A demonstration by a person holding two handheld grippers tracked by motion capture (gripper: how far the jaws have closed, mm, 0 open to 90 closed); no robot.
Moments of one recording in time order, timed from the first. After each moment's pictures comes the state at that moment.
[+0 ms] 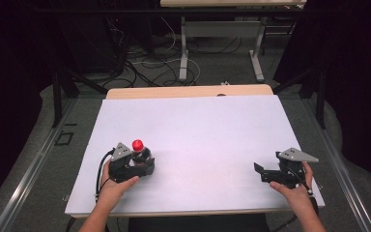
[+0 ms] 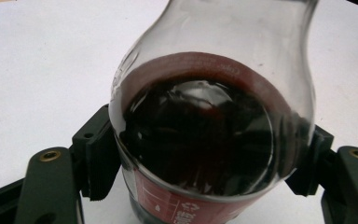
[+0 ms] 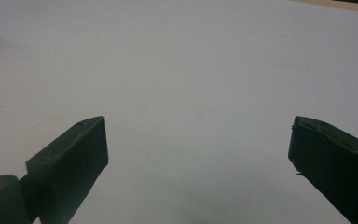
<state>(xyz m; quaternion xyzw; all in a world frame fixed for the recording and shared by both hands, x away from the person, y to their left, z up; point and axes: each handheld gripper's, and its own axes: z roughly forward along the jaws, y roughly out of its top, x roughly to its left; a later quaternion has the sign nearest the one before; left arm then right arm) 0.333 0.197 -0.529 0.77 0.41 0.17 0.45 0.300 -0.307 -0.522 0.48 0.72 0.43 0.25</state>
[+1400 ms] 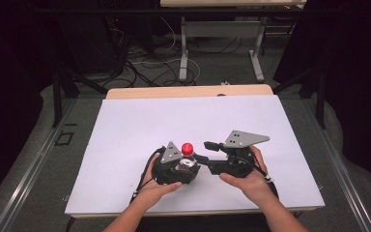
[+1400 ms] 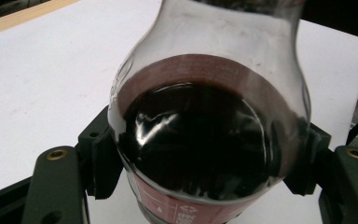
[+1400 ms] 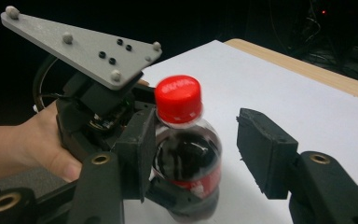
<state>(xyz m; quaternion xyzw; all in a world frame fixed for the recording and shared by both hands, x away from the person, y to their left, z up) 0.311 0.065 -0.489 0.83 0.29 0.13 0.46 0.293 -0.150 -0.417 0.27 0.78 0.54 0.13</state>
